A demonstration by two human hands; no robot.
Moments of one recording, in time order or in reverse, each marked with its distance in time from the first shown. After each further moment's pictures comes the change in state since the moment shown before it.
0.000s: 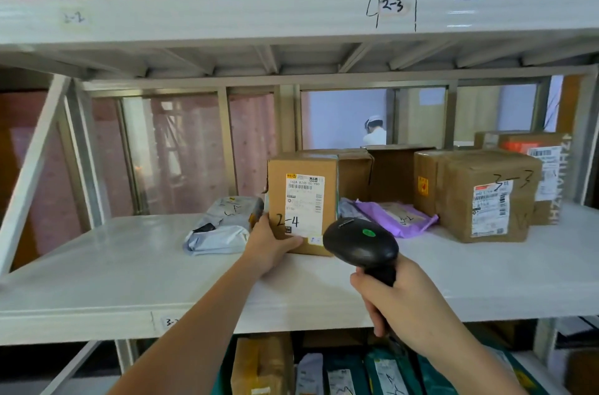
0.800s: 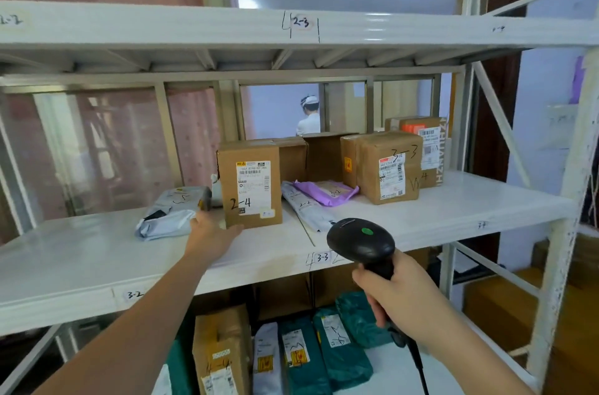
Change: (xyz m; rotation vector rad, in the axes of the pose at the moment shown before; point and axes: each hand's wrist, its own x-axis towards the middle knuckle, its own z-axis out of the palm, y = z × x) left_hand -0.071 0.013 -0.015 0.129 0.060 -0.035; right_hand -0.121 0.026 -0.041 -0.044 0.178 0.076
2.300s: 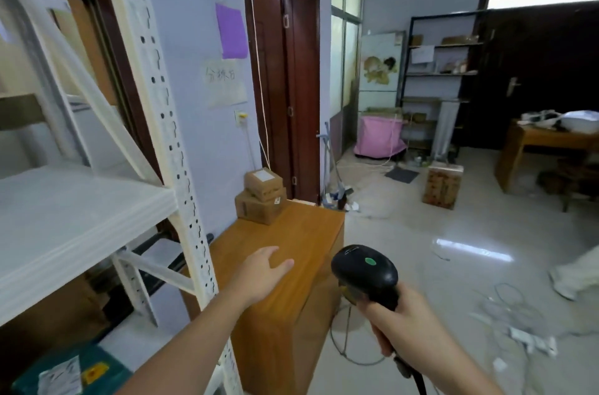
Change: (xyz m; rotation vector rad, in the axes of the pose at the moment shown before) left_hand -0.320 0.414 0.710 0.081 -1.103 0.774; right_hand -0.129 0.356 -0.478 0.019 0.710 0.654
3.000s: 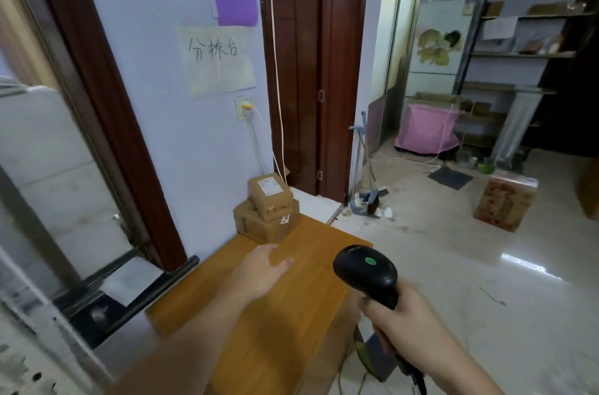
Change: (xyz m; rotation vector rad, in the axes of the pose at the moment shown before) left_hand 0.332 -0.003 0.027 0.014 0.063 -0.227; right_hand 0.382 0.027 -0.054 -0.089 -0.134 -0.021
